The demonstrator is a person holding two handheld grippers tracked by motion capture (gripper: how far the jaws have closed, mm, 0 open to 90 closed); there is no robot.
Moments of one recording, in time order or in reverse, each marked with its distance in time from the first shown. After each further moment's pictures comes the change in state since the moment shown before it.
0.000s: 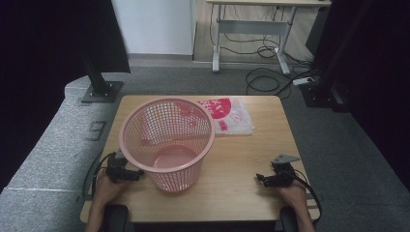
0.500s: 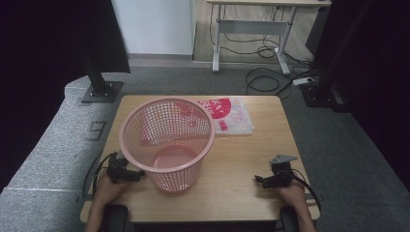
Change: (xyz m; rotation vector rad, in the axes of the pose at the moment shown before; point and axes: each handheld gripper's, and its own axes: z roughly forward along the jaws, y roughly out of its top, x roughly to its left) left arm -0.003 0.001 0.001 -0.001 -0.014 0.017; right arm 0.003 0.002 0.004 0.023 0.009 -0.009
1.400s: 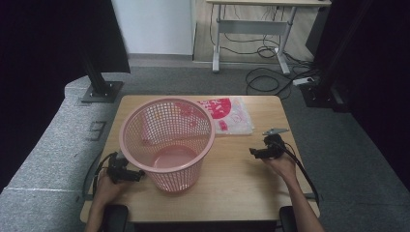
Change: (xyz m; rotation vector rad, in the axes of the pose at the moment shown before) left arm 0.000 0.000 0.001 -0.002 0.000 -0.003; right arm -0.033 0.085 0.025 0.008 -0.077 0.082
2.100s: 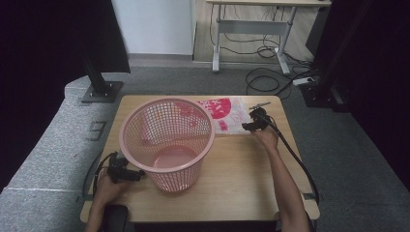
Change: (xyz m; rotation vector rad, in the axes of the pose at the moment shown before) left arm 0.000 0.001 0.001 0.004 -0.001 0.005; right arm -0.038 0.082 0.081 0.075 -0.100 0.029
